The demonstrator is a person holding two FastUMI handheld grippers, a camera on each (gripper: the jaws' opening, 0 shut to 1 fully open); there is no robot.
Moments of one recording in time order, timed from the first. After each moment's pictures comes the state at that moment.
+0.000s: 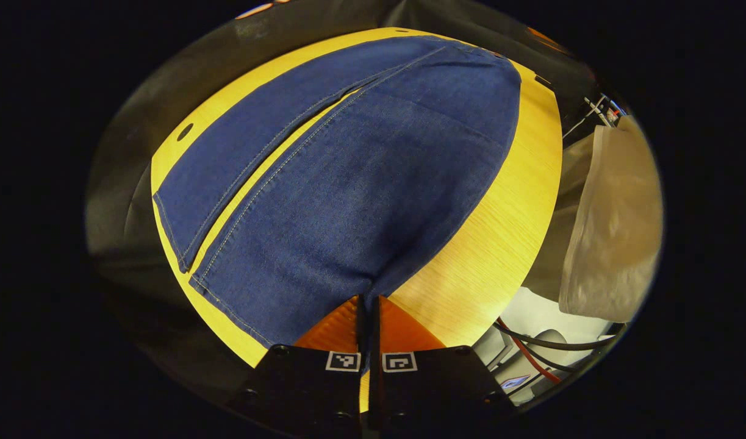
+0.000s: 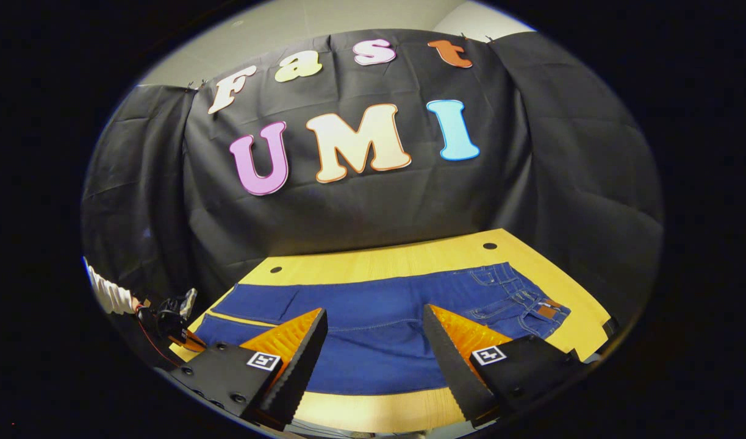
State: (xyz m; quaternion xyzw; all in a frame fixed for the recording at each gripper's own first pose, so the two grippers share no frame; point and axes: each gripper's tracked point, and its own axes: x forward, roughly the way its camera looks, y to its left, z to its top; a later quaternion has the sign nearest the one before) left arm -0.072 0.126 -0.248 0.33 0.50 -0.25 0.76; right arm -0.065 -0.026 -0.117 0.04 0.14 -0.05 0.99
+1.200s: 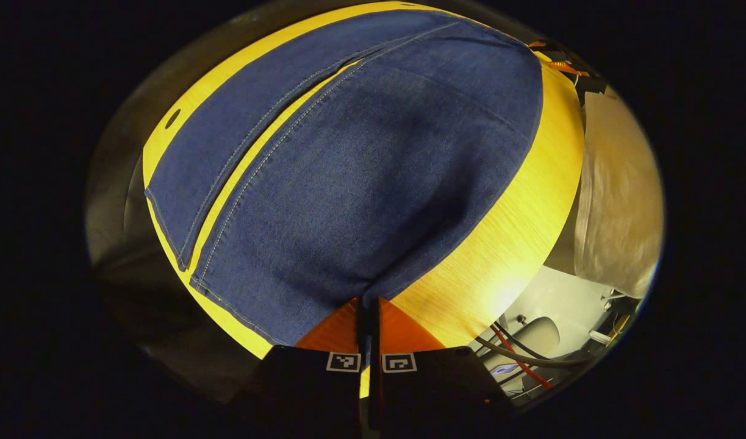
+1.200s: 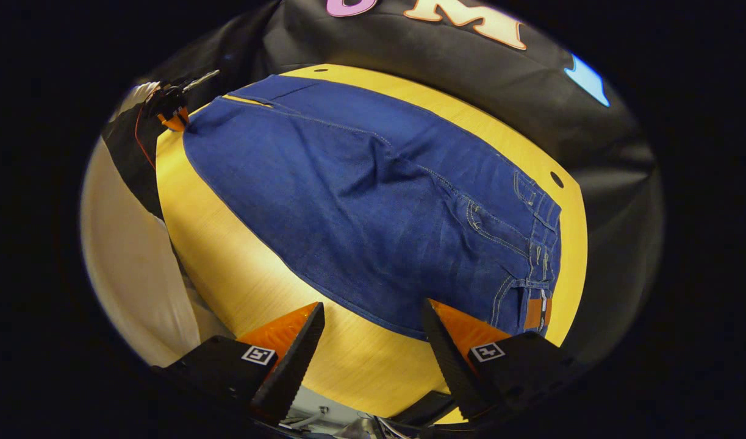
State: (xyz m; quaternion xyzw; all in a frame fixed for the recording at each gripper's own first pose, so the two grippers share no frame) left arm -0.072 0.128 -0.250 0.35 0.59 -0.20 0.70; right arm -0.098 -0.194 -0.305 -0.23 0.49 0.15 0.83
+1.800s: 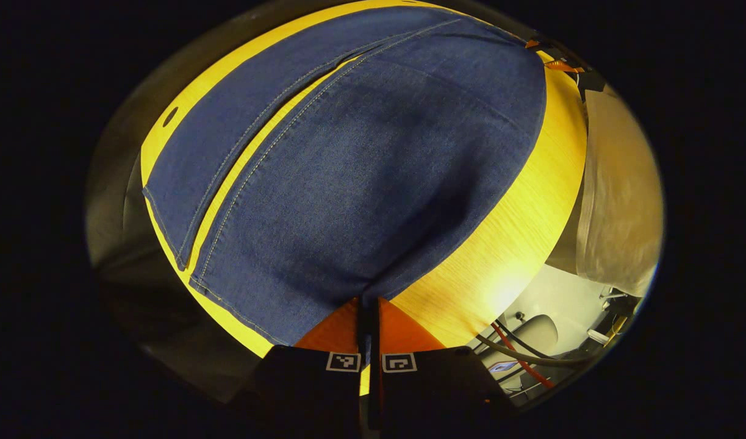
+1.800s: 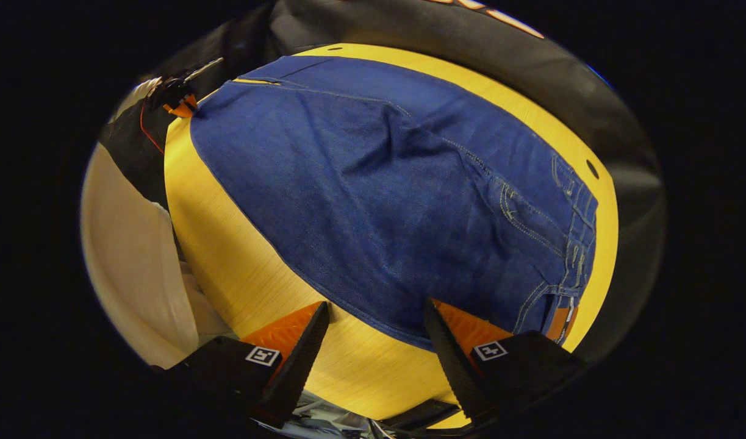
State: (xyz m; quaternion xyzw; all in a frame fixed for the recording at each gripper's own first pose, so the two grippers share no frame) left arm -0.072 0.127 -0.249 0.35 0.60 -0.20 0.69; right arm -0.096 -0.195 -0.328 -0.21 0.56 0.18 0.78
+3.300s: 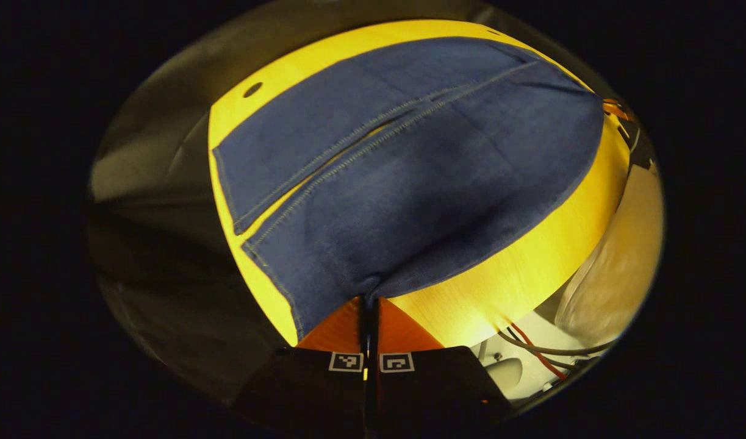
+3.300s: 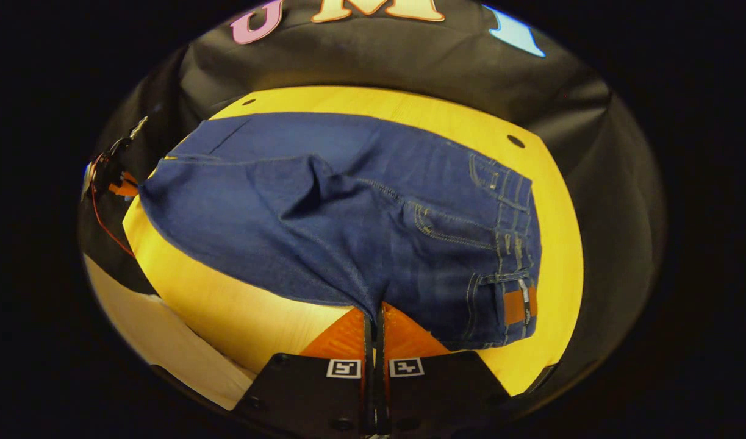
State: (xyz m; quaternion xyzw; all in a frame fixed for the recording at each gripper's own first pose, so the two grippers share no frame) left arm -0.053 0.123 -0.179 0.27 0.57 -0.05 0.77; right arm -0.042 -0.207 -0.256 -0.10 0.49 0.01 0.87
